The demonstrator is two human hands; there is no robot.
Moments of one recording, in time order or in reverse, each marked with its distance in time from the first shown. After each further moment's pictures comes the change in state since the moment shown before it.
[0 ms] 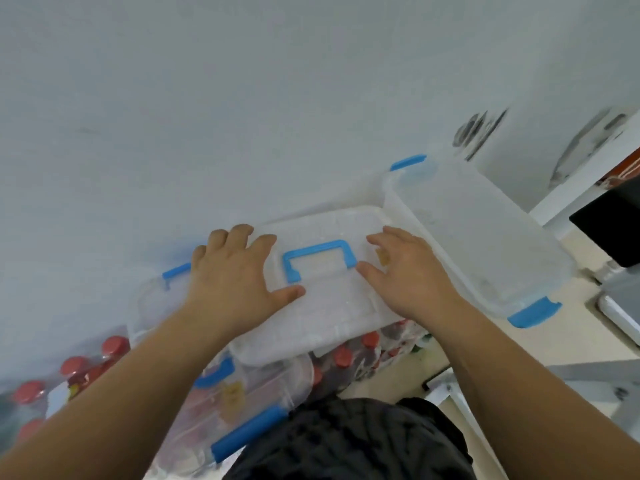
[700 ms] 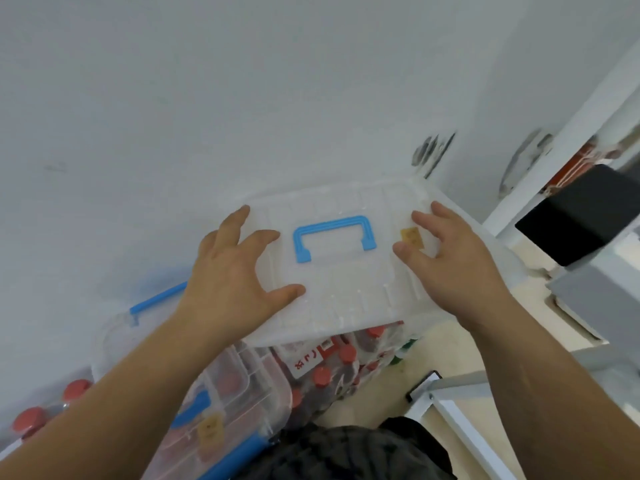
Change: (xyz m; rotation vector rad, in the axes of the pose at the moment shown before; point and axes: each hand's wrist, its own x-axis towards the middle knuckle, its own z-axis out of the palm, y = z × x) left_hand 0.004 0.019 -0.028 -0.391 0.130 0.121; right_hand -0.038 0.009 -0.080 0.293 0.290 0.195
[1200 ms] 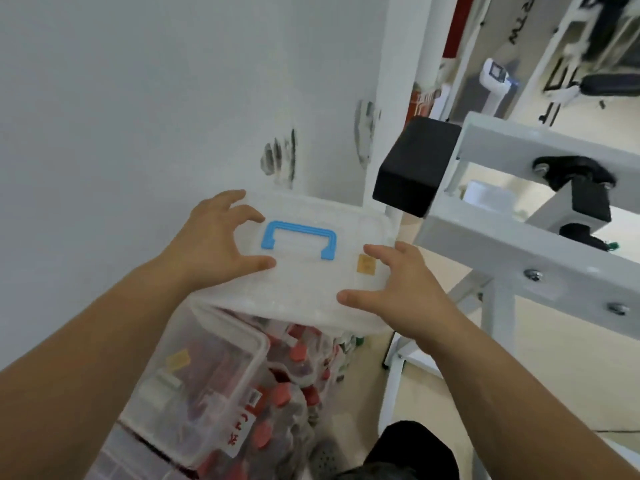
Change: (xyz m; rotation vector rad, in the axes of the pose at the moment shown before) left_hand 0.159 0.134 0.045 0.065 -0.277 0.560; right_hand -0.032 0.092 -0.042 0.240 0.042 0.414
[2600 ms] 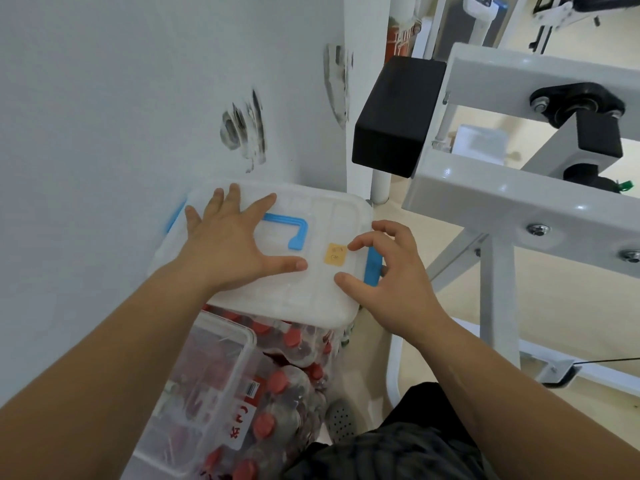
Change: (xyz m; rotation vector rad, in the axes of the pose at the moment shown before) left_hand 0.031 0.031 0.053 0.284 -0.220 -0.051; right_hand 0.025 0.063 0.041 0.183 0.221 -0.195
